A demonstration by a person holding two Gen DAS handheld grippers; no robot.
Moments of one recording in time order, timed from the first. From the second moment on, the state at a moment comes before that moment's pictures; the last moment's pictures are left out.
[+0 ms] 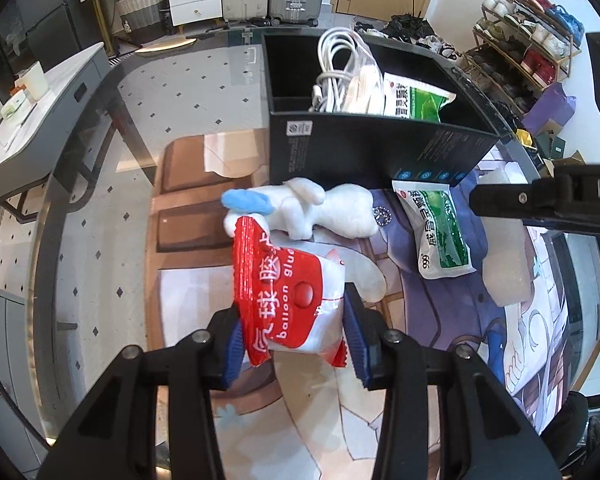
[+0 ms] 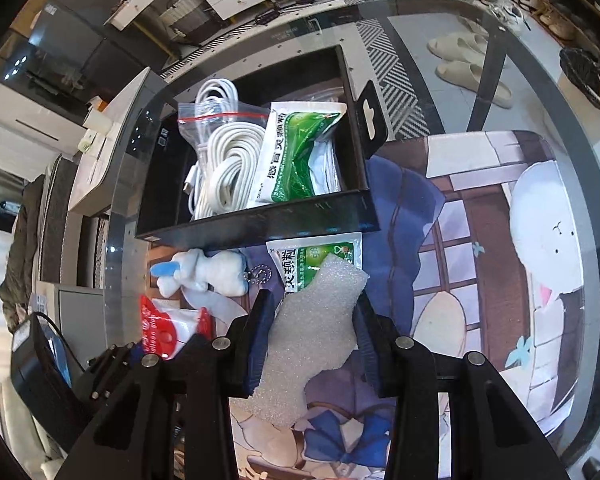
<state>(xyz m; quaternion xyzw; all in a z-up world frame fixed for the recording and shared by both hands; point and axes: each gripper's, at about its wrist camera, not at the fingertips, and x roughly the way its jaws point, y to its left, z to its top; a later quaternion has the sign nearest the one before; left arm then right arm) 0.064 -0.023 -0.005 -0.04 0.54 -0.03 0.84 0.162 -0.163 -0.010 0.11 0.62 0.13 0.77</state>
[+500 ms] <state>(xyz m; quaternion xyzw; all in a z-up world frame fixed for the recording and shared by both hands) 0.050 -0.025 0.031 -0.03 0.52 -0.01 0.85 0.134 -0.169 0.016 0.11 0.60 0.16 0.78</state>
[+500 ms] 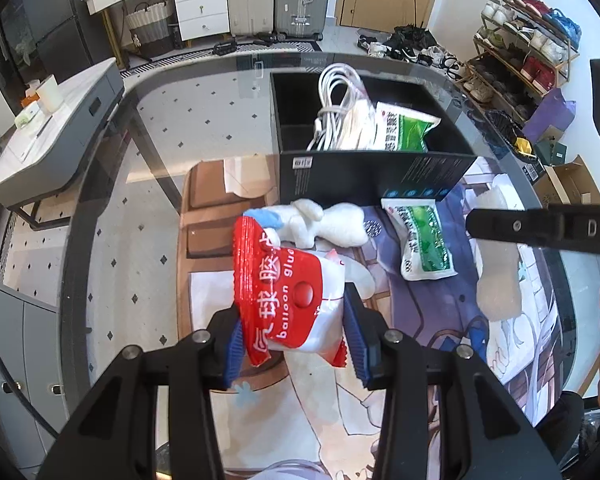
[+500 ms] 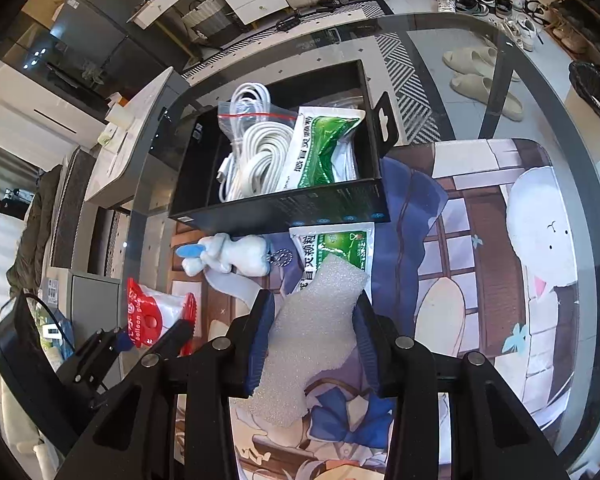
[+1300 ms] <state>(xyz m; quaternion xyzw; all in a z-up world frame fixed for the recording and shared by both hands) 0.074 -0.043 0.093 -0.01 0.48 -0.02 0.88 0.141 -0.178 0.075 0.11 0.55 0.18 0.81</state>
